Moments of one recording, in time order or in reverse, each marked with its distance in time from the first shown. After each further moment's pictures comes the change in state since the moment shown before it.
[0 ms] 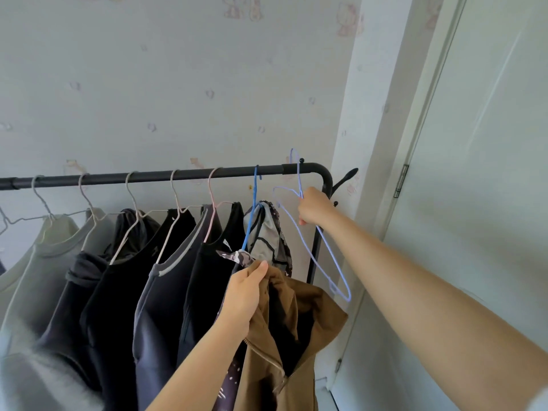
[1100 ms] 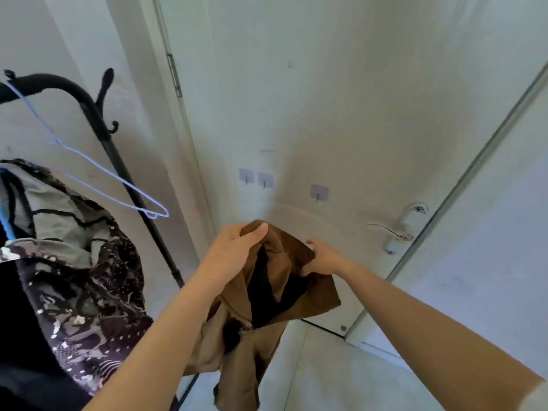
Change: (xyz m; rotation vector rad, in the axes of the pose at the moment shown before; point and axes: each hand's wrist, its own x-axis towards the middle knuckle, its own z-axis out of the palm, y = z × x) left_hand -0.095 -0.049 0.099 0.657 -1.075 0.091; right_hand -0.304 0.278 0.140 0.436 -0.071 0.863
